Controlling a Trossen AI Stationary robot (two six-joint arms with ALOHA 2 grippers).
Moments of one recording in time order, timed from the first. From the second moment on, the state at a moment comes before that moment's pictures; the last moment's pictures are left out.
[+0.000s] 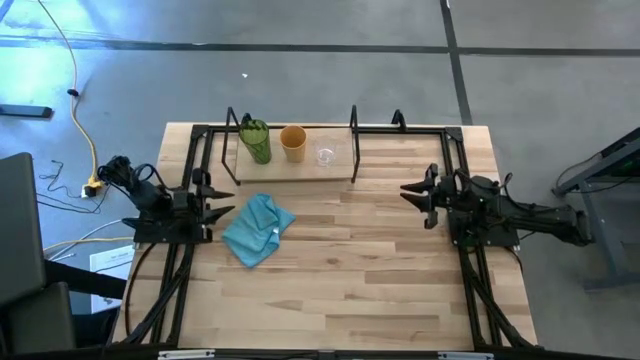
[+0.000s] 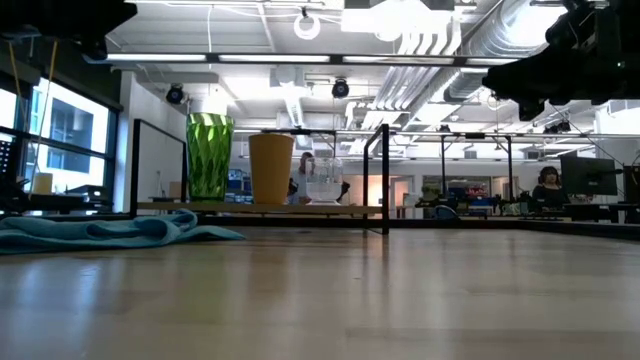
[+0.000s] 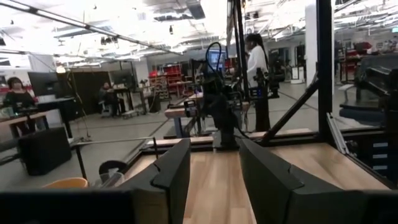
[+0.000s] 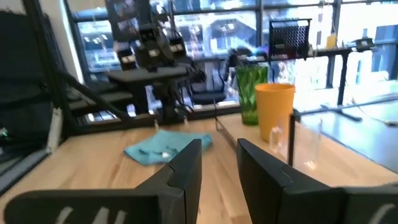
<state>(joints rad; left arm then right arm) -0.50 0.01 0.17 0.06 -0.72 0.28 -0.21 0.16 0.04 0.19 -0.08 0.08</state>
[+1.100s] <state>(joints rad) -0.50 0.01 0.21 0.10 -0.72 0.45 -0.10 0.24 0.01 0.38 0.02 -0.11</state>
